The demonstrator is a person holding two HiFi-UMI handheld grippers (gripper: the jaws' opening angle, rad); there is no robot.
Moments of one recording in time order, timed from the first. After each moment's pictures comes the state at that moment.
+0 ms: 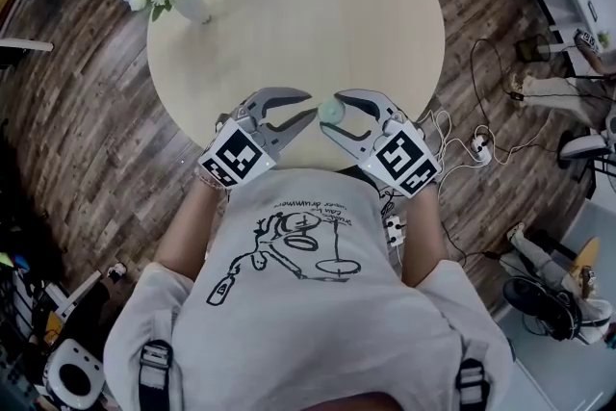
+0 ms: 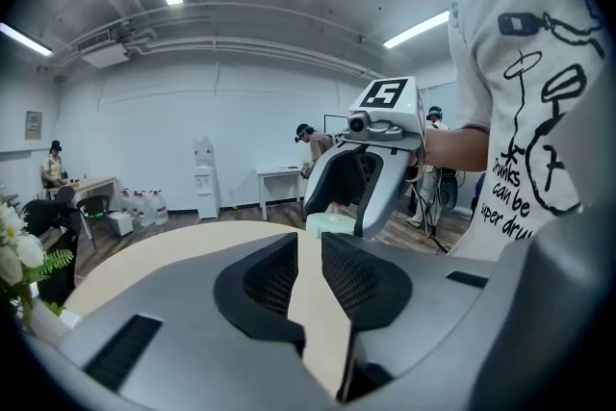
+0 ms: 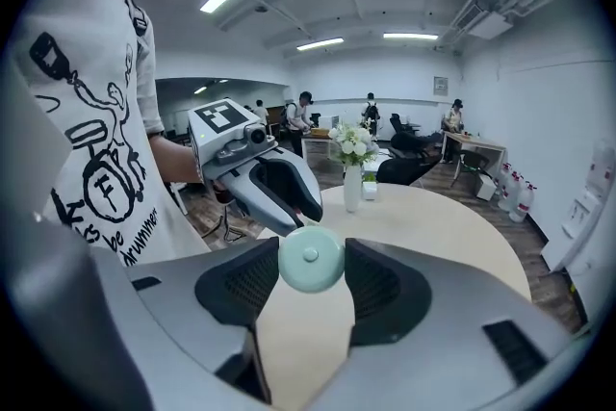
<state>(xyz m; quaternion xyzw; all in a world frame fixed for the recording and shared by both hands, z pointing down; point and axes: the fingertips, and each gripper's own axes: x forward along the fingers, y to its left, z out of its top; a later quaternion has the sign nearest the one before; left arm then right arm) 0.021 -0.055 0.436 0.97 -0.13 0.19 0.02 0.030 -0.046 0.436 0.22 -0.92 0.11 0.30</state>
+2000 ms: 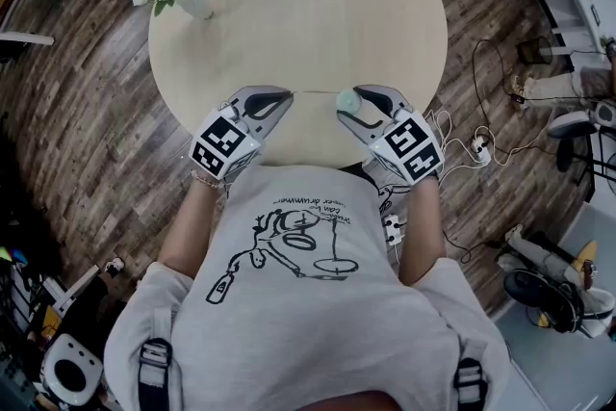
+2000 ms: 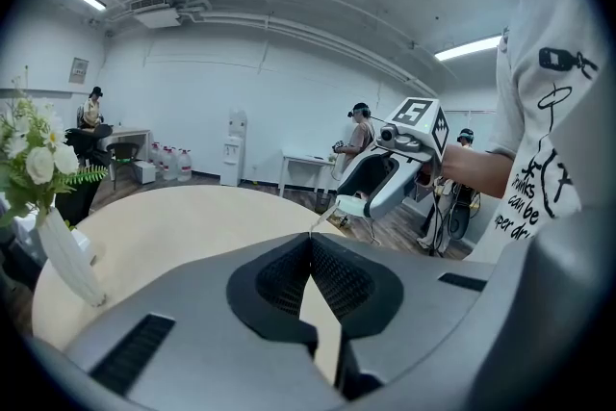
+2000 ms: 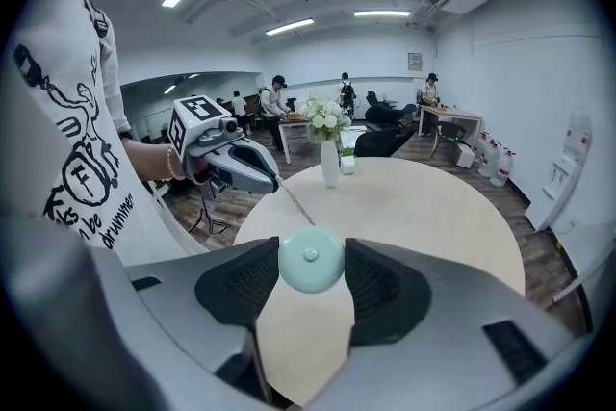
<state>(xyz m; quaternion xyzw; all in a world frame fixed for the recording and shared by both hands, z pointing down) -0.022 -0.077 0.471 0.95 -0.20 0.19 0.15 0.065 -0.065 0.475 0.27 -0.88 0.17 0.34</state>
